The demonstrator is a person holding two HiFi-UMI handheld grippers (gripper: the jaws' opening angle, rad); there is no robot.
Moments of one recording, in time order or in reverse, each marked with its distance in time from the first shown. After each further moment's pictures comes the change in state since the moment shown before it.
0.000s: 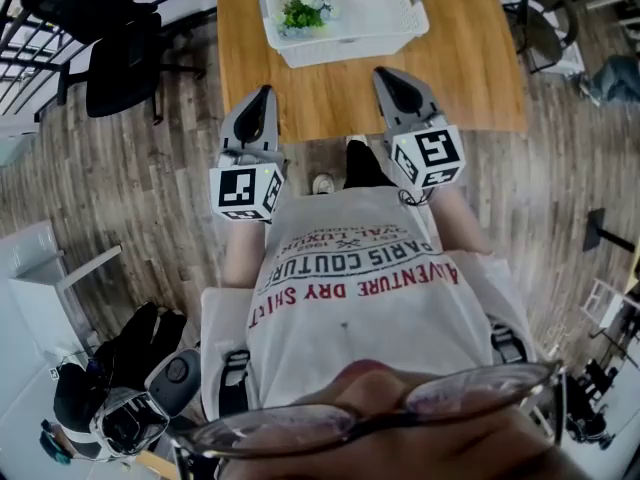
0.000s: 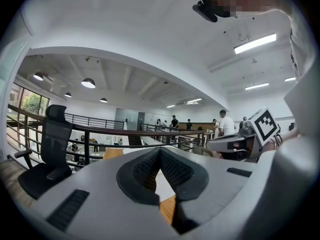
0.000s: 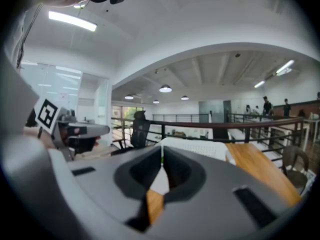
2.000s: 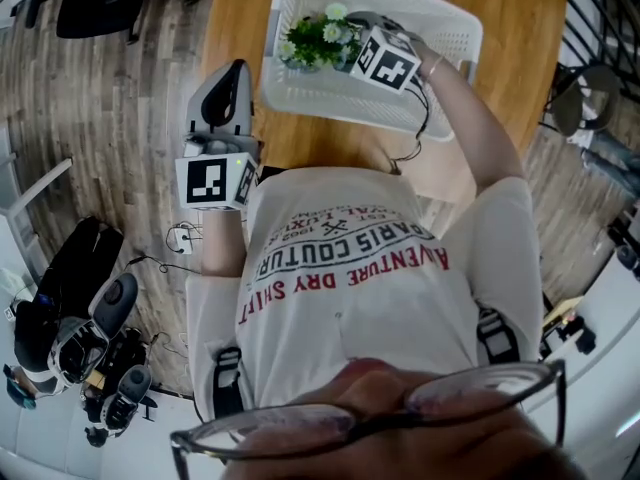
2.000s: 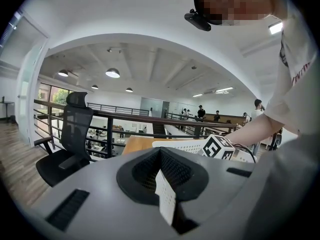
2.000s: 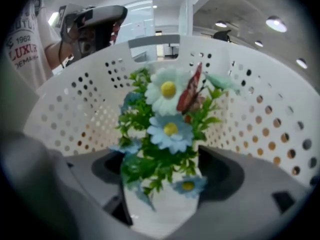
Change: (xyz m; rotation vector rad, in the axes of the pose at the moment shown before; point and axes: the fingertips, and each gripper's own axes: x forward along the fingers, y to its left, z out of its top) left arm 0.166 0.136 -0.041 -0.116 0.158 0.307; right arm 0.297 -0.063 -0.194 -0.652 0.831 0.922
